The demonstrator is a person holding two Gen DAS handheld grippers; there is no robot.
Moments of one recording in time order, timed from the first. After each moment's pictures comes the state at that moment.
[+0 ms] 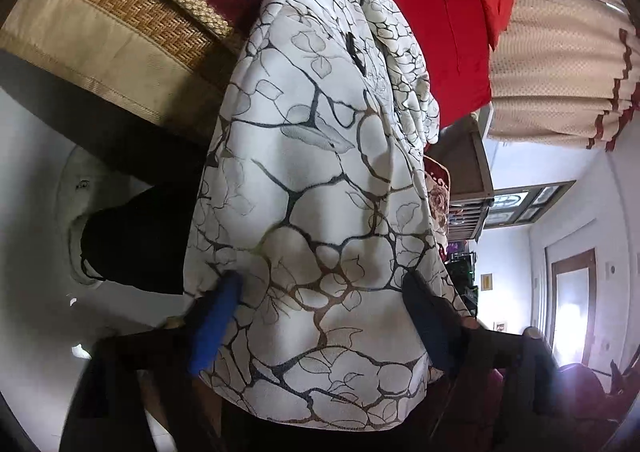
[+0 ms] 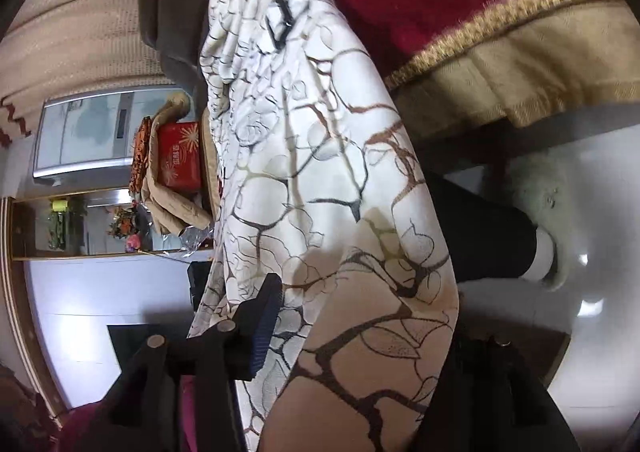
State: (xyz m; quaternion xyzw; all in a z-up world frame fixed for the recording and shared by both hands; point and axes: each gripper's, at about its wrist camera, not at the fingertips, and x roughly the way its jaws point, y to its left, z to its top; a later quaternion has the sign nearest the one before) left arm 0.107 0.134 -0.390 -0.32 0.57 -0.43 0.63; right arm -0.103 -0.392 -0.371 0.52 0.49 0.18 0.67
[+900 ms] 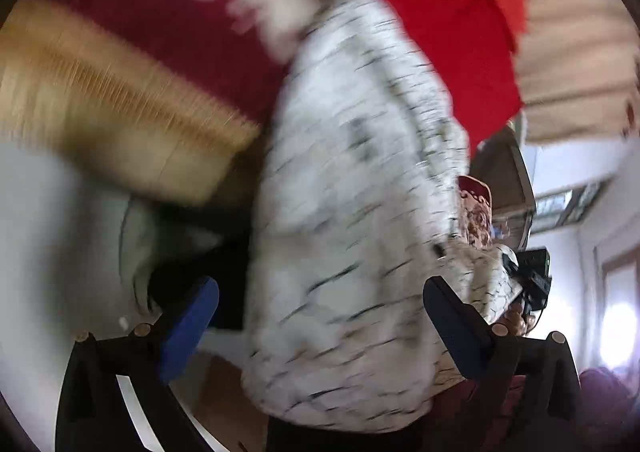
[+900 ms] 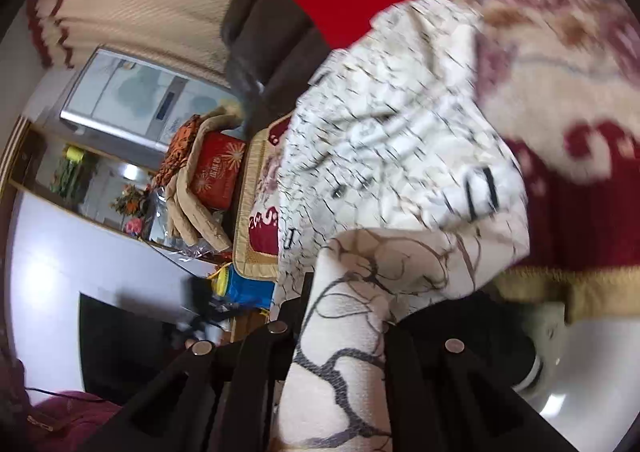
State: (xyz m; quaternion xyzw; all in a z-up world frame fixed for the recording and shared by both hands) left arm 0.143 0.181 -0.365 -0.28 0.57 -0.36 0.69; right arm -0.039 -0.391 -0.248 0.44 0.42 0.20 0.77
